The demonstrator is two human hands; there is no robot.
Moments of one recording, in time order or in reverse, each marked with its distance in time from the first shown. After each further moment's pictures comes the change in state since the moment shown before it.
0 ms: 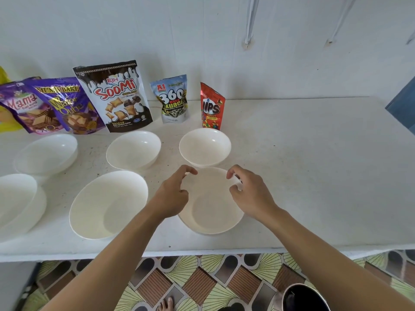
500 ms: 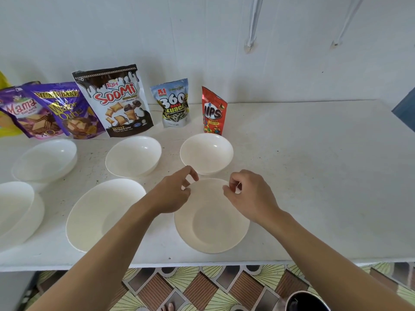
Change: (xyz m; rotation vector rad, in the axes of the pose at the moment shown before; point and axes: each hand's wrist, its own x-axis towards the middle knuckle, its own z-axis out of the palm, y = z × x) left_hand 0.029 0.008 -0.021 0.170 -0.119 0.038; right_hand 0.015 -0.009 -0.005 -0.115 0.061 -0.021
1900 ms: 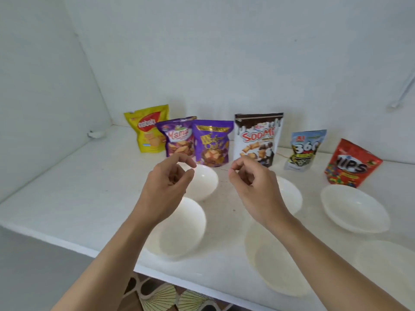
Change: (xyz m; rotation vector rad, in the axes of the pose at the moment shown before) left_hand -0.163 -0.210 -0.258 -0.309 0.760 0.218; right_hand 0.050 -0.363 0.126 0.597 0.084 -0.401
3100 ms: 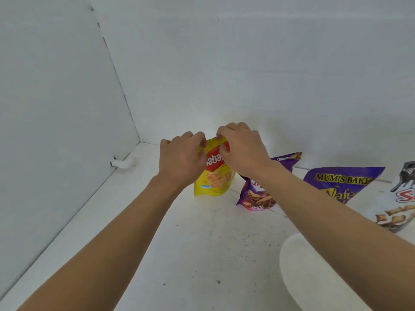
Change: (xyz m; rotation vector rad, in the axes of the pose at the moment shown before) left_hand 0.336 -0.238 -0.157 0.792 0.030 0.124; right_hand 0.355 0.050 0.317 -0.801 -0.192 -0.212
